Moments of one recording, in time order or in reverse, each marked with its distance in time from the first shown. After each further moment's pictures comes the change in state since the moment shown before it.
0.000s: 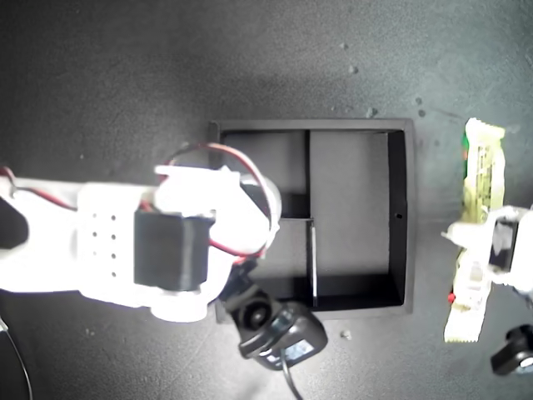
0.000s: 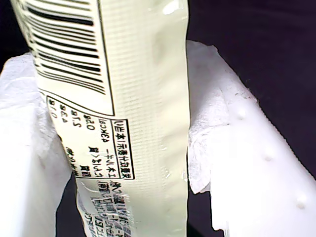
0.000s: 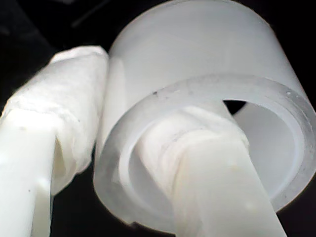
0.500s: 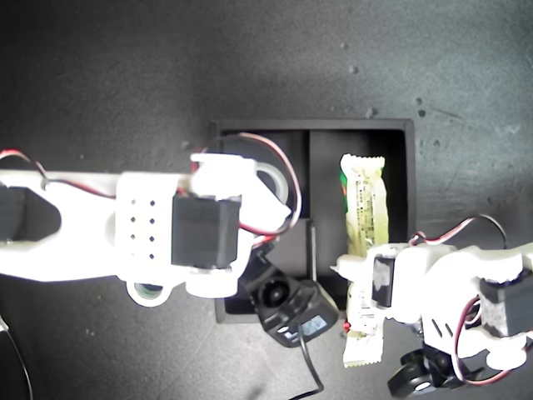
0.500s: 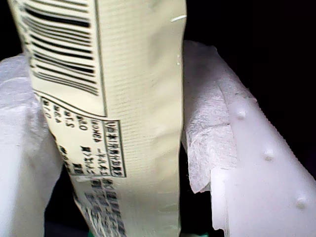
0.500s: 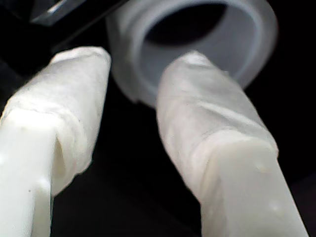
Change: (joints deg) arm 0 -1.1 -5.5 -2.9 0.0 0.0; arm 1 -1.8 -33.1 -33.8 -3.5 -1.8
